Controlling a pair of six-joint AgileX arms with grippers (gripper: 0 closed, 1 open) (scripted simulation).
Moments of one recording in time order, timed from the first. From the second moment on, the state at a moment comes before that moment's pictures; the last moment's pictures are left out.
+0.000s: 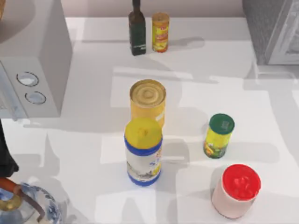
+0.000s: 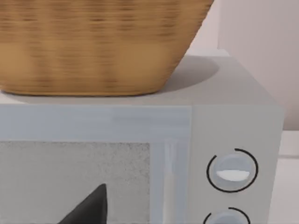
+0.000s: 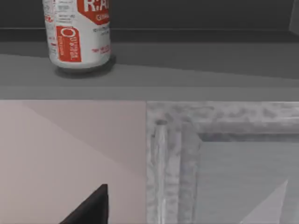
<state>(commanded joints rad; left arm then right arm) 0.00 0.00 0.00 0.00 0.00 0.00 0.14 0.98 1.26 -0.31 0.14 0.01</state>
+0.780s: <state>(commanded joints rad) 0.00 0.00 0.00 0.00 0.00 0.00 0.18 1.33 1.74 -0.42 0.20 0.02</state>
